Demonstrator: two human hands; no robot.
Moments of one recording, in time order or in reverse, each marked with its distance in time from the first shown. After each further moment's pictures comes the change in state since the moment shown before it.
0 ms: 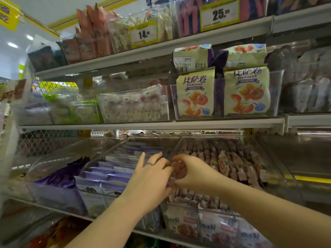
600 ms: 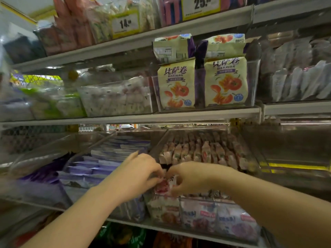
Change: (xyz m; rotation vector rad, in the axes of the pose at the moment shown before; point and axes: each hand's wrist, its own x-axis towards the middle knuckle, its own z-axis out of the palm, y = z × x) left_hand 0.008 0.000 -0.010 -0.168 -0.112 0.121; right_hand -0.023 0.010 -0.022 -0.348 -0.460 0.051
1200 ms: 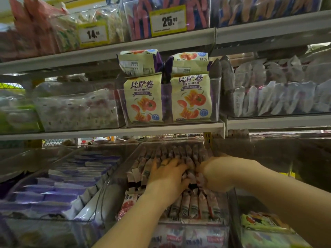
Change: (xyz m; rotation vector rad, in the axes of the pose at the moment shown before) left_hand 0.110 0.100 0.051 -0.140 0.156 -0.037; right_hand -0.071 0.078 -0.047 -0.396 -0.048 0.377
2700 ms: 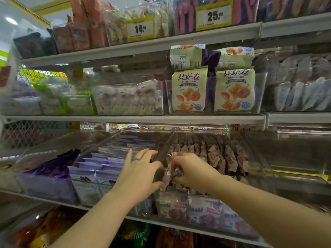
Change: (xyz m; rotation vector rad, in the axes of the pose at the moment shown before) left_hand -0.120 -0.101 -0.070 0.208 -0.026 -0.146; right_hand 0.044 -0.127 0.015 0.402 0.537 -0.327
